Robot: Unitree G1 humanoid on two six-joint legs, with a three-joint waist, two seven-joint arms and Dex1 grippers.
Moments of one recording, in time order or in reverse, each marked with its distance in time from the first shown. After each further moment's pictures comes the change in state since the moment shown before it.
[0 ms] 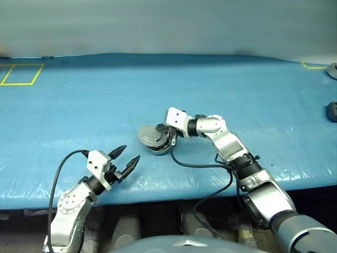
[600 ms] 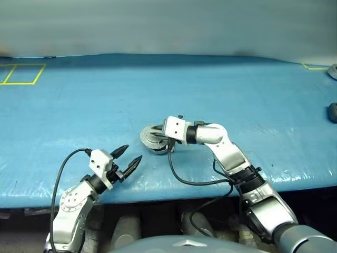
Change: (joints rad) left arm -0.020 -0.007 -0.009 0.020 0.007 -0.017 -0.017; right arm 0.133 0.027 -0.069 -0.235 0.039 -0.026 -0.089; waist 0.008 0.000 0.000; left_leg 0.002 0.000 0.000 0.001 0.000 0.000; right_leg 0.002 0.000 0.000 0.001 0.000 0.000
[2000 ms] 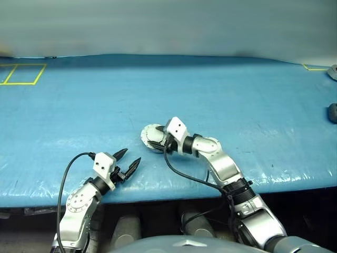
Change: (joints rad) left arm -0.025 -0.044 -0.019 0.125 0.069 -0.046 0.050; right arm 0.125 0.140 -0.038 0.080 0.136 0.214 -0.134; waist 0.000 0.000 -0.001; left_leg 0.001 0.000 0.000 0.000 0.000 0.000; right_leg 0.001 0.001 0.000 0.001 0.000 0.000
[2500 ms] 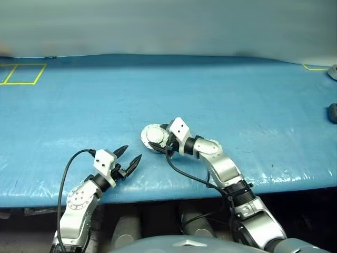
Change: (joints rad) left arm -0.021 0.001 -0.001 -0.017 0.002 0.008 0.011; right arm 0.020 -0.008 -0.002 0.018 -0.014 -0.027 -0.039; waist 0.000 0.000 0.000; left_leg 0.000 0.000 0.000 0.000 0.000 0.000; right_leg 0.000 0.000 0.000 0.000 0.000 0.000
